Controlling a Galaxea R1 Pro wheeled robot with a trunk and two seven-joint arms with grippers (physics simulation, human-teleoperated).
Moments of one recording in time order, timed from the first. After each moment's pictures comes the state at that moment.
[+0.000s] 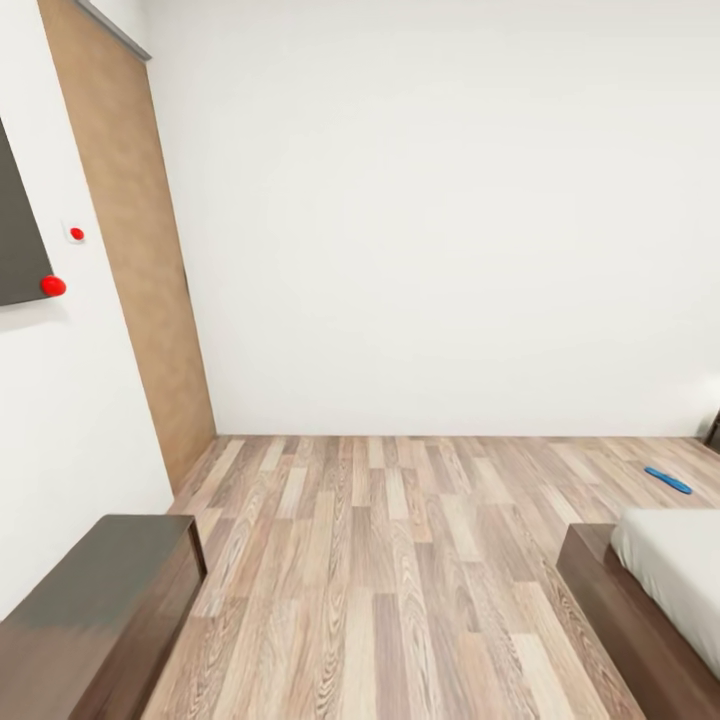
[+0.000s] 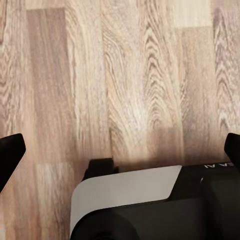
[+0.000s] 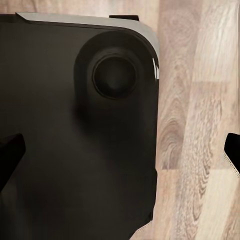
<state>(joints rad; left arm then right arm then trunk) -0.08 -0.02 -0.04 -0.18 -0.03 -0.17 0.00 -0.01 -0.02 0.00 -0.01 -0.01 -0.03 -0.01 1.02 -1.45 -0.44</state>
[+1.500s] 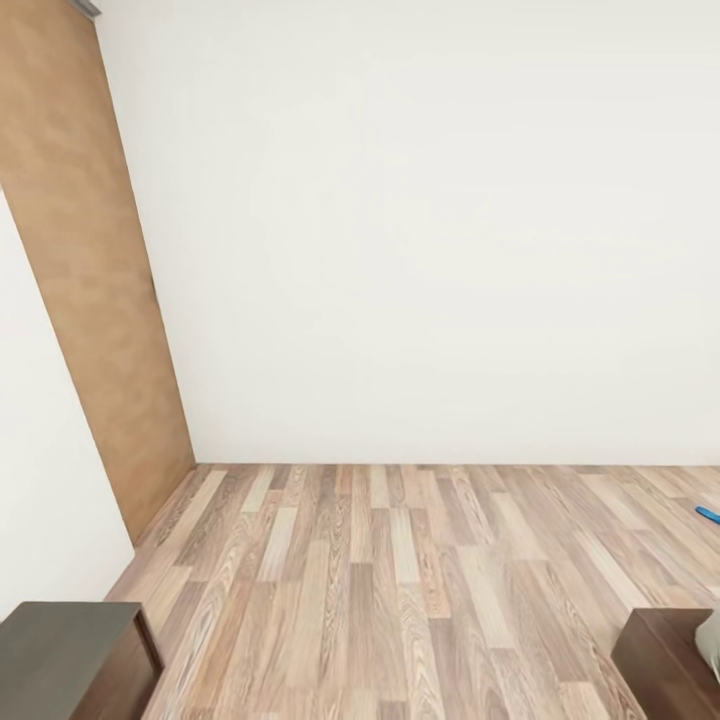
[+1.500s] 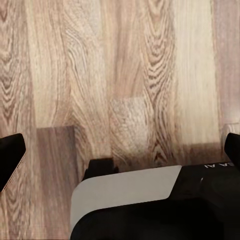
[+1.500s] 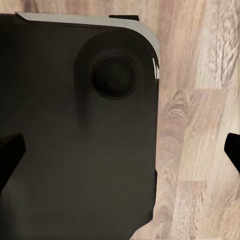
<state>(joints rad) -0.08 -0.02 -0.04 -0.18 -0.03 -0.17 0.00 -0.01 -0.02 0.00 -0.01 -0.01 -0.03 -0.01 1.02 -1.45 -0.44</state>
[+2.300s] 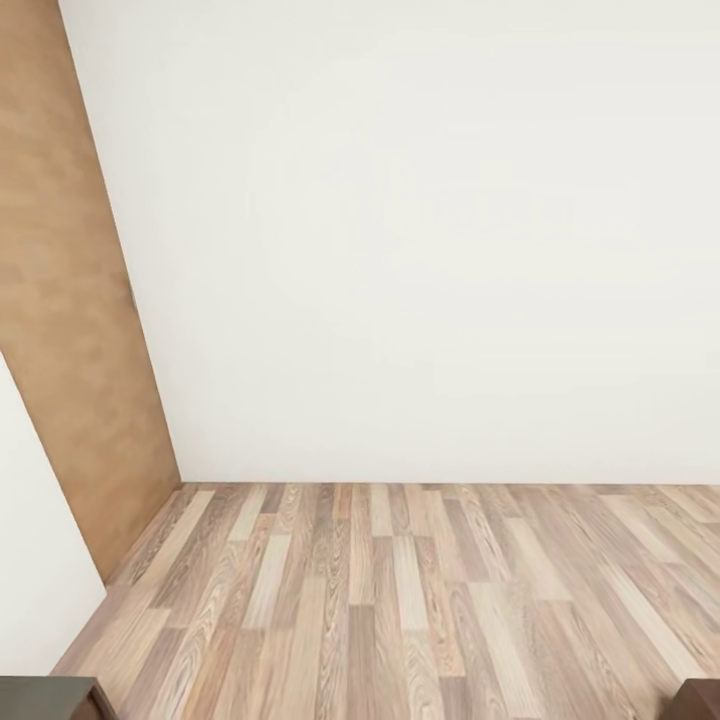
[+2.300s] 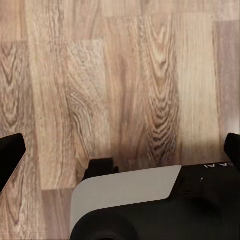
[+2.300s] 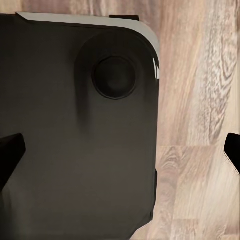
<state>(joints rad) -0.08 -0.02 -0.04 -0.18 -0.03 -0.17 0.00 -0.01 -0.02 0.00 -0.01 -0.01 -0.03 -0.01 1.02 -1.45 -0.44</state>
